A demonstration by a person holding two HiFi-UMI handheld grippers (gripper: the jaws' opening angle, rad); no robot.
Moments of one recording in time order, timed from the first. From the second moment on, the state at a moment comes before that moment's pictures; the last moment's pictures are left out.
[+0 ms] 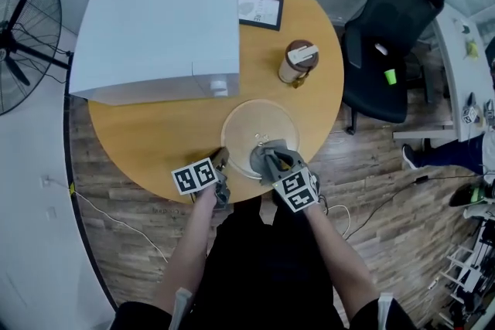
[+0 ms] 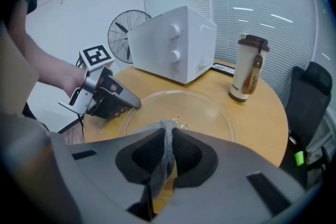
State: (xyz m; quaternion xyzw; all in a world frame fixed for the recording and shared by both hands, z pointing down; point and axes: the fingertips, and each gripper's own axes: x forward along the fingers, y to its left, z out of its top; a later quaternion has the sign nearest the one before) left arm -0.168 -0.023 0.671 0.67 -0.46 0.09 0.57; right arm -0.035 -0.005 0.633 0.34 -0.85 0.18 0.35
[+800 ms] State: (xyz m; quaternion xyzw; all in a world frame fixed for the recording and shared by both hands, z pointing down) left arm -0.147 -0.022 0.520 0.70 -0.59 0.04 0.40; right arm 0.068 -0.039 0.466 0.40 -0.89 0.14 0.18
